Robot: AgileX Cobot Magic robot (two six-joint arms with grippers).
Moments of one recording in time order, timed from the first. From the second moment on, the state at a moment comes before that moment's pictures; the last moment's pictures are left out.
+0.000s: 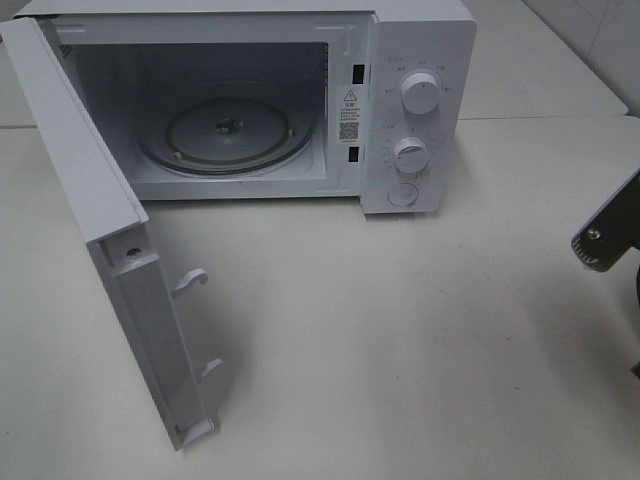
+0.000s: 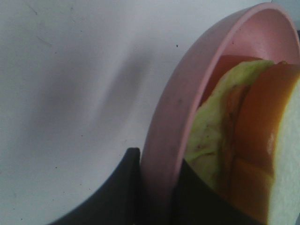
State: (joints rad) left arm 0.02 0.00 -0.52 -0.05 1.07 0.00; right arm 0.62 1.23 -0.45 -0.95 0.89 0.65
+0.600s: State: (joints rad) left arm 0.02 0.00 -0.52 -0.05 1.07 0.00; right arm 0.62 1.64 -0.56 -0.97 0.92 1.00
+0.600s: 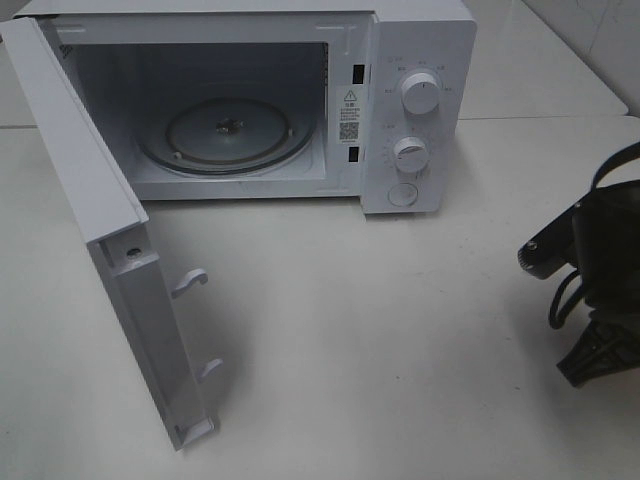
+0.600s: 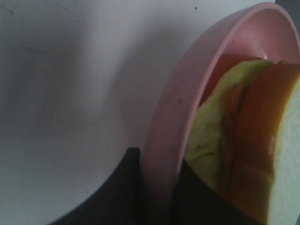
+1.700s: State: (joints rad) left arm 0.02 0.00 -0.52 -0.05 1.07 0.00; right arm 0.62 1.98 -0.57 -1.25 0.88 1.45
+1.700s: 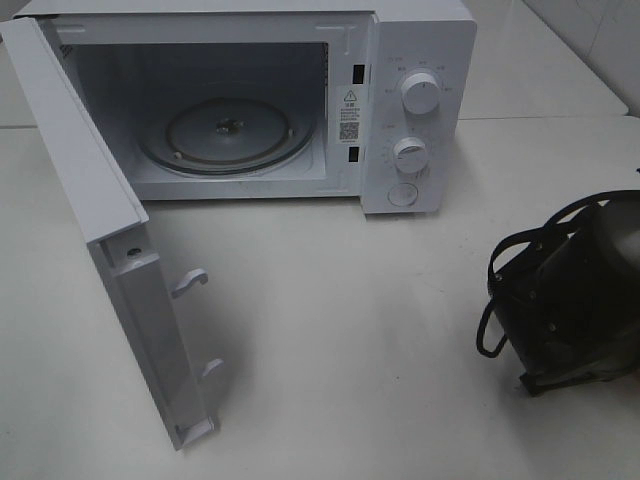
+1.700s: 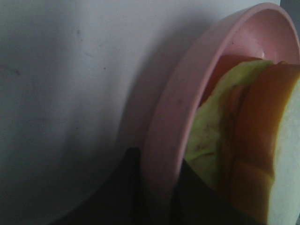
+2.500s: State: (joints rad) left arm 0.02 0.00 -0.52 -0.05 1.07 0.00; right arm 0.62 1.81 -0.57 -1.12 0.73 1.30
